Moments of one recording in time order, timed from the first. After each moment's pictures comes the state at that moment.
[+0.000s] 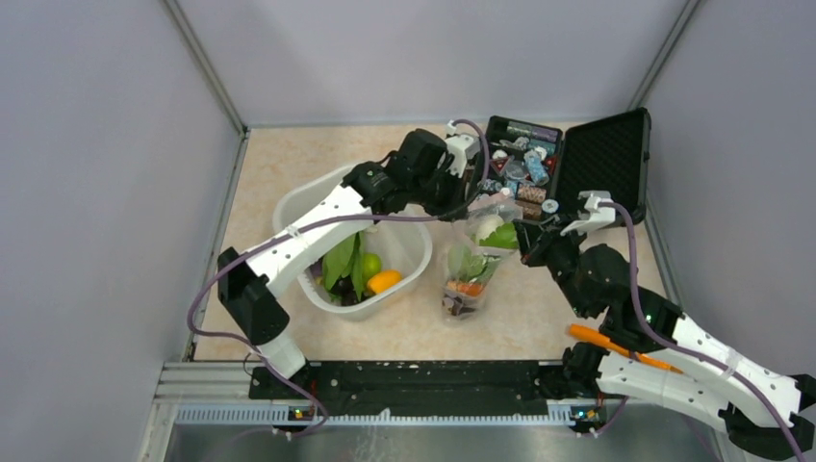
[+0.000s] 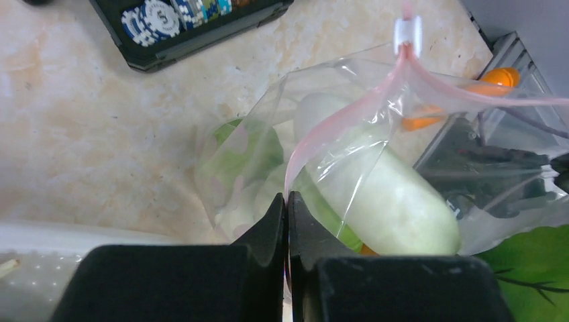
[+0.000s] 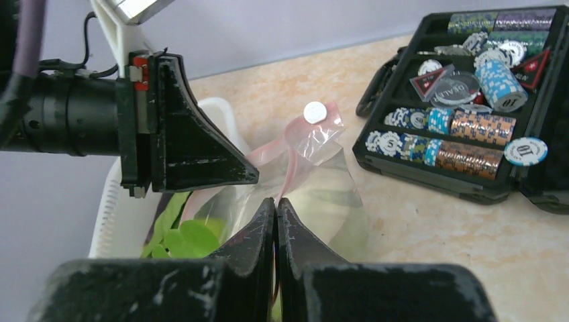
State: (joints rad) left arm -0.81 1.69 1.70 -0.68 0.26 -0.28; right arm 1.02 0.60 0.81 -0.31 0.70 0.50
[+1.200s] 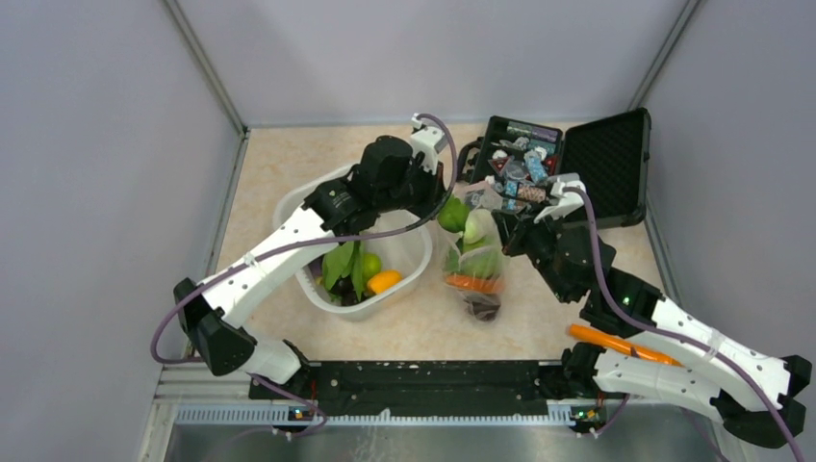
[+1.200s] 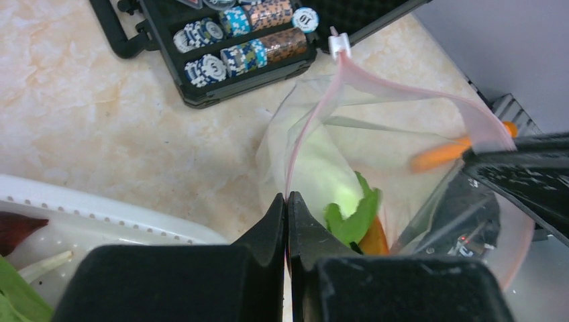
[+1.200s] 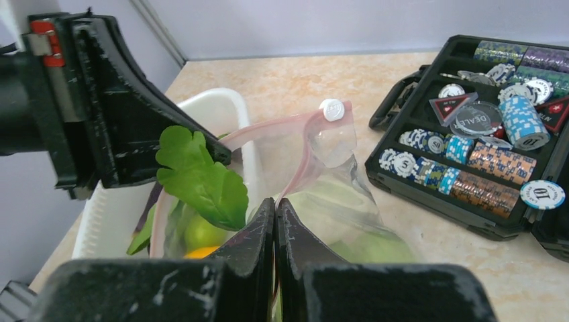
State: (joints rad) left arm -0.81 1.44 1.51 -0.51 0.13 -0.29; right arm 1.02 0.75 0.90 -0.22 0.62 0.37
